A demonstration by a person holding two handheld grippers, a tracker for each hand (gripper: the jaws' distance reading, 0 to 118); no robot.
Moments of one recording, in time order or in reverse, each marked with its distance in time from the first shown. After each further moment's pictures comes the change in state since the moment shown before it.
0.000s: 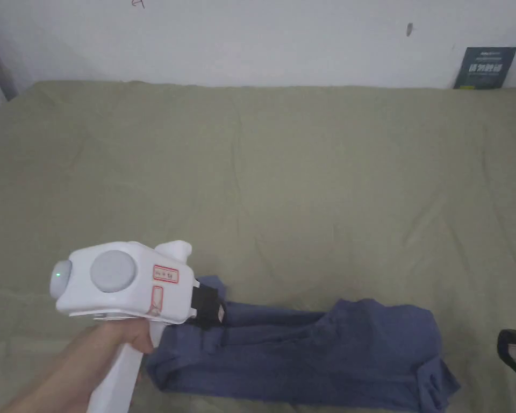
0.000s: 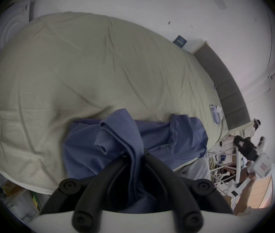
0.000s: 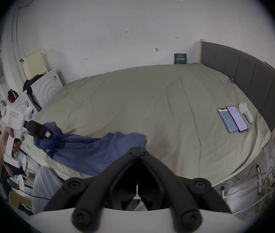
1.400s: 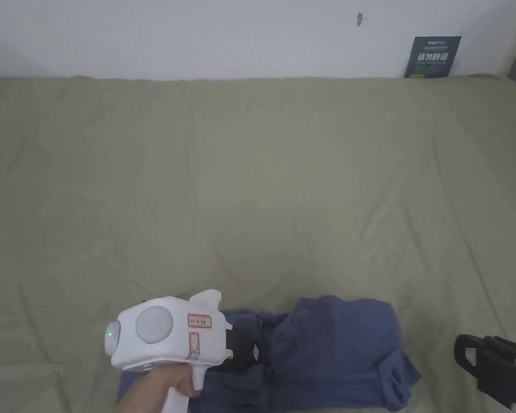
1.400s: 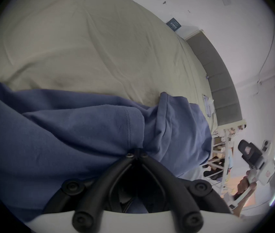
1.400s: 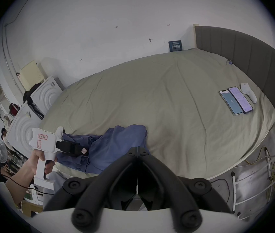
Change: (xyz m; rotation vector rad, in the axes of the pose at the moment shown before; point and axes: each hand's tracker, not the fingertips) left arm 0.013 -0.015 -0.118 -0.091 -0.245 0.120; right arm 0.023 -0.009 -0.011 -0.063 0.029 -0.137
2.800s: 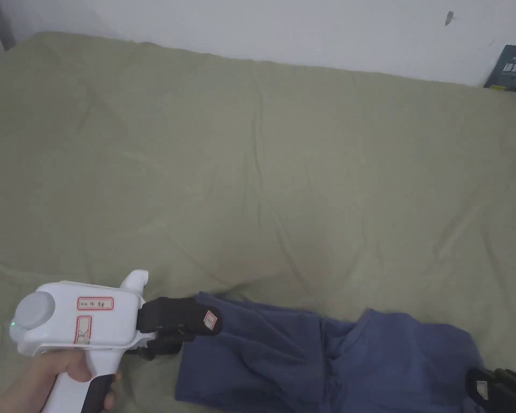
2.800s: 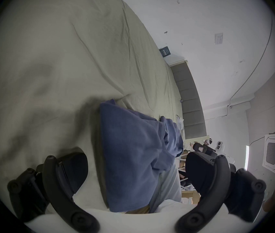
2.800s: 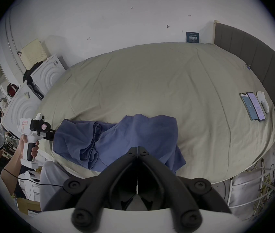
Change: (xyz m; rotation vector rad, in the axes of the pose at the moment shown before) left arm -0.154 0.011 0.125 0.089 -0.304 0.106; right arm -0.074 0.003 -0.055 -0.140 0.012 0.126
